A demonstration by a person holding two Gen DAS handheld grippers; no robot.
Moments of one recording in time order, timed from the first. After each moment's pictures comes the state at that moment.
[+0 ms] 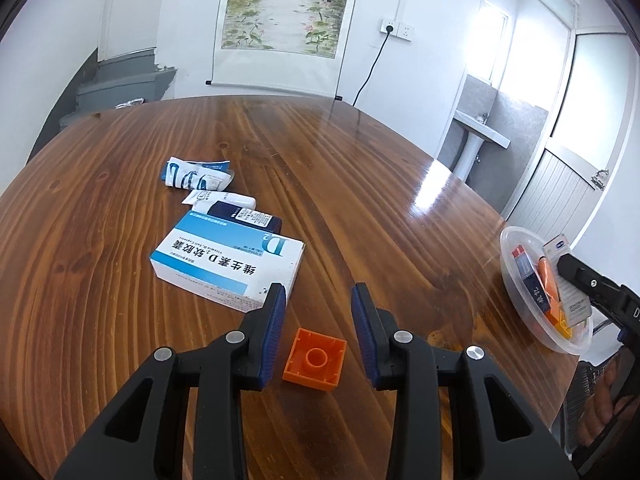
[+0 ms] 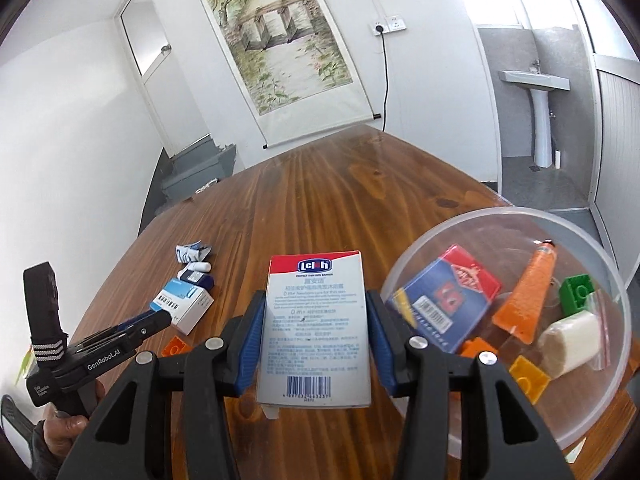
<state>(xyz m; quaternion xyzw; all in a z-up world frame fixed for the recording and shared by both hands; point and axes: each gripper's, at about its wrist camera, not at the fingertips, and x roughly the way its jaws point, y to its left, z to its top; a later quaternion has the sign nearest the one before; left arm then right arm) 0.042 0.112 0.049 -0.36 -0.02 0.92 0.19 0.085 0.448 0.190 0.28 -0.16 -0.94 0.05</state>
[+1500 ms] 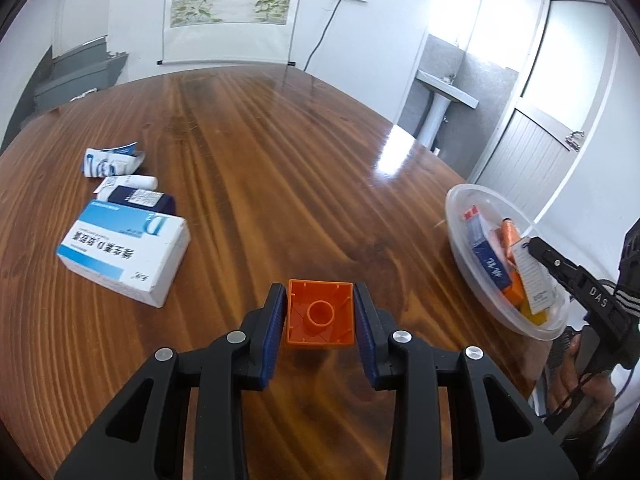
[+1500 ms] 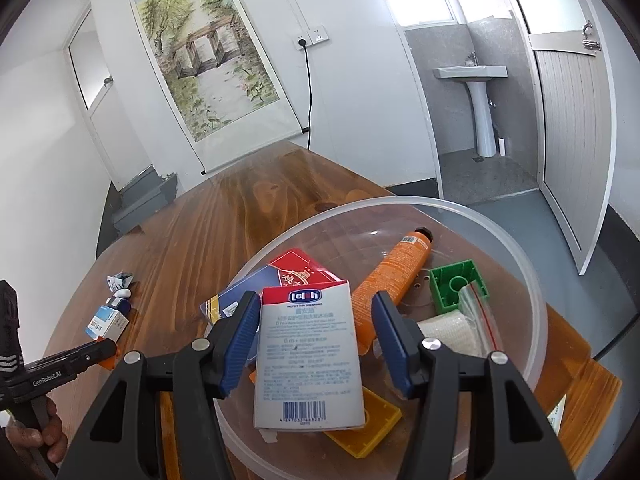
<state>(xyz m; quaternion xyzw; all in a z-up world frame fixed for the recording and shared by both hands) 0.056 0.194 0.047 -0.40 0.01 0.88 0.26 0.101 0.542 0.156 0.26 -0.20 -0.94 -0.04</state>
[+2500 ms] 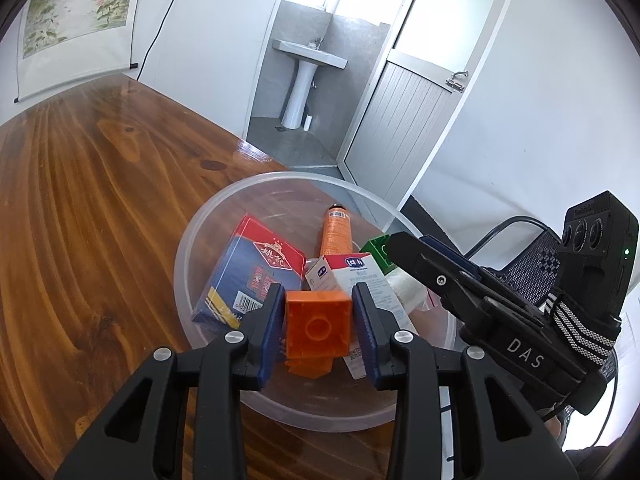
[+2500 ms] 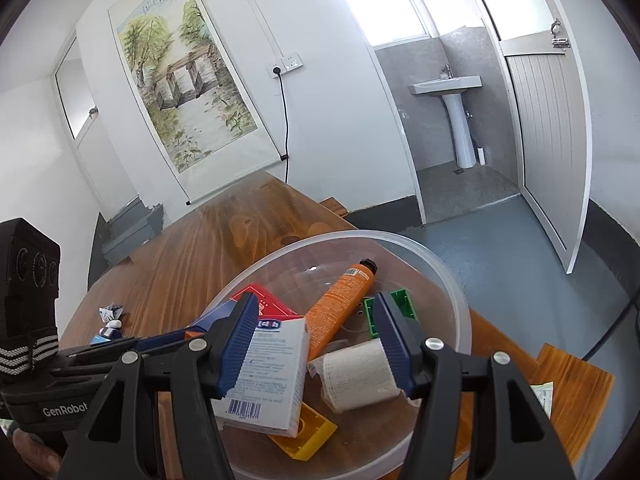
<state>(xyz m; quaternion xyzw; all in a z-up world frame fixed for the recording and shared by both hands) 0.075 0.362 0.049 -0.40 0.05 0.78 0.47 0.115 0.576 0.165 0.22 -0.22 -0.95 -0.08</state>
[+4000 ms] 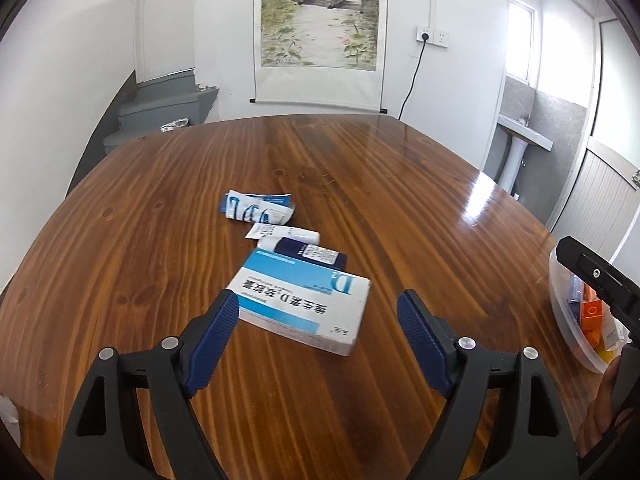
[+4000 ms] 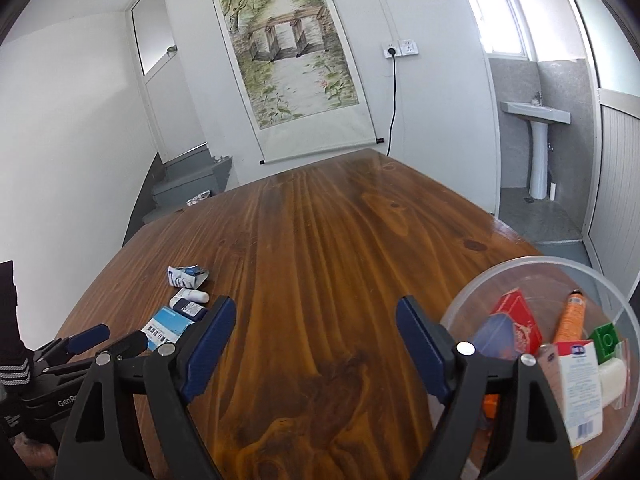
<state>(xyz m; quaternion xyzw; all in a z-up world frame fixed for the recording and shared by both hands) 0.034 0.101 0.062 -0.33 0.02 0.94 0.10 0.035 0.395 0.199 0.26 -0.13 -0.96 0.04</state>
